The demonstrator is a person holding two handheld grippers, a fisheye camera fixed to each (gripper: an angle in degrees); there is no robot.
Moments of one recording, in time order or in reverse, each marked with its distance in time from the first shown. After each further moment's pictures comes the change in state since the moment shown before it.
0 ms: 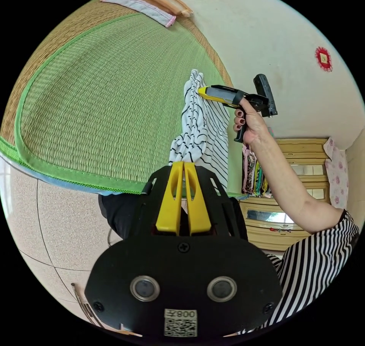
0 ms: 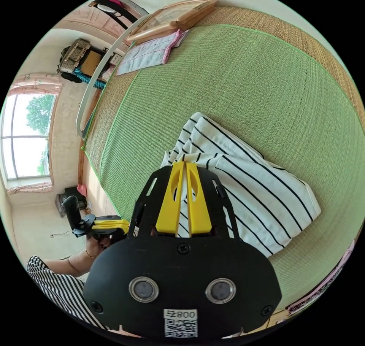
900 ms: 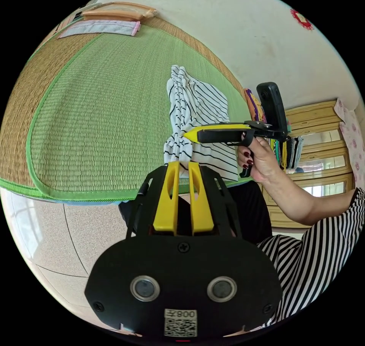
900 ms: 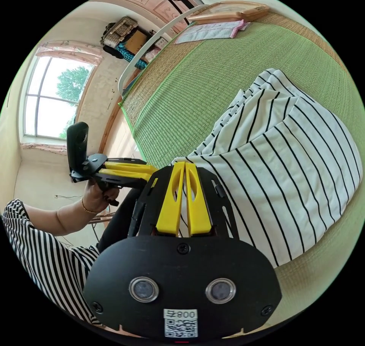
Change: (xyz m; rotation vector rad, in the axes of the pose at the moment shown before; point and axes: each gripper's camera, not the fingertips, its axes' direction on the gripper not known) left arm 0.044 -0.019 0.009 -0.096 -0.182 0.216; right arm -0.059 0.113 0.019 -0.054 -0.175 -0.220
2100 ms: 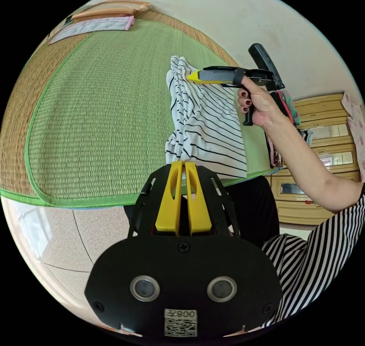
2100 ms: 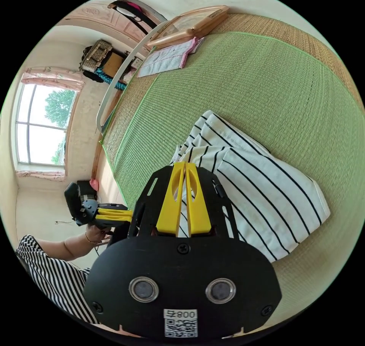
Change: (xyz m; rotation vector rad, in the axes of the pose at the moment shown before) left arm 0.016 -0.039 -0.078 -0.052 -0.077 0.006; right arm 0.063 0.048 -0.049 0.114 0.041 0.111
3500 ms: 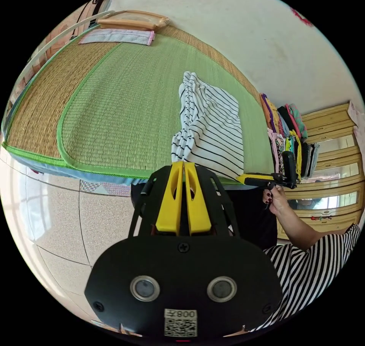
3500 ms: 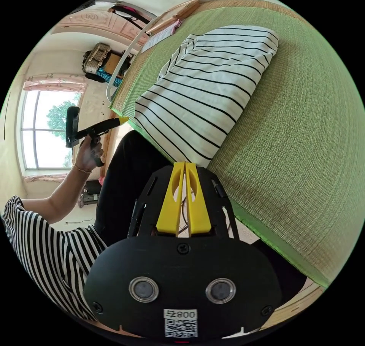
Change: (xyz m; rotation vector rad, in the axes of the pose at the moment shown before) left arm 0.154 -0.029 -0.191 0.145 -0.054 -0.061; right arm 0.010 0.387 0.075 -0.011 -0.087 0.132
